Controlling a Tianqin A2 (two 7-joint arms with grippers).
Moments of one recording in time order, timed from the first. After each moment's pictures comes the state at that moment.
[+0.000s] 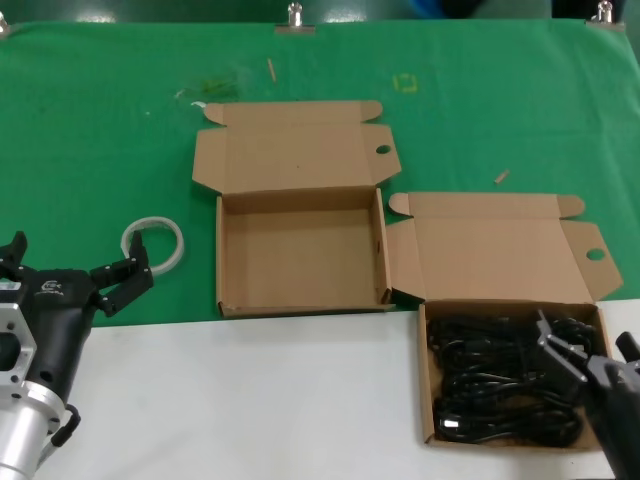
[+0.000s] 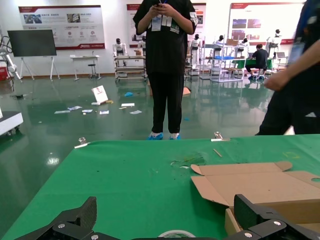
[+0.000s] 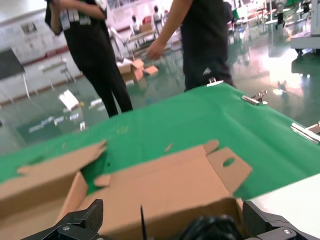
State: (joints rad) left arm 0.00 -0.30 1.60 -1.60 -1.80 0.00 0.00; right arm -0.23 0.17 -1.43 1.54 2.36 -0.19 -0.28
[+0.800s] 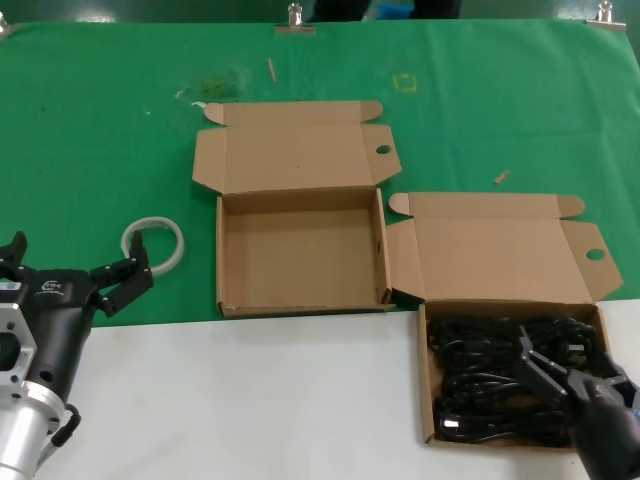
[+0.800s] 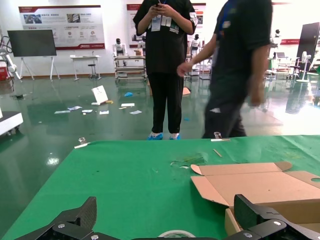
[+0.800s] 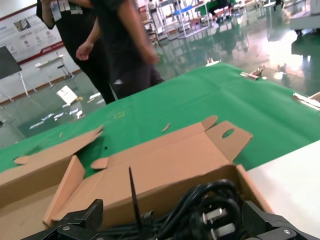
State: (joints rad) left arm 0.00 -0.30 1.60 -1.60 -1.80 0.00 0.00; right arm -0.17 0.16 -1.44 1.37 2.53 -0.26 -0.41
